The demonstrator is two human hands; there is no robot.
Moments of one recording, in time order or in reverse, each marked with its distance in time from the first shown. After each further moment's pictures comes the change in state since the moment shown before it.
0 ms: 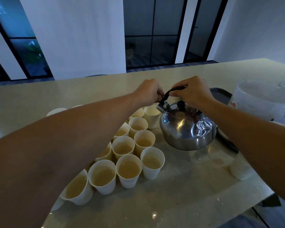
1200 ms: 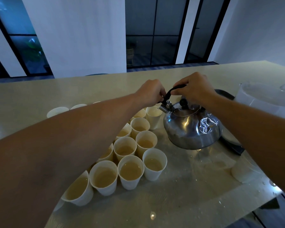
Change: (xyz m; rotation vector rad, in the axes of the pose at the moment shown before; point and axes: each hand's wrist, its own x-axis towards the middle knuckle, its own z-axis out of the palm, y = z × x) left_hand 0.001 -0.004 -0.001 0.061 -0.012 0.035; right_hand 0.015 -0.011 -0.003 -0.095 -0.053 -0.024
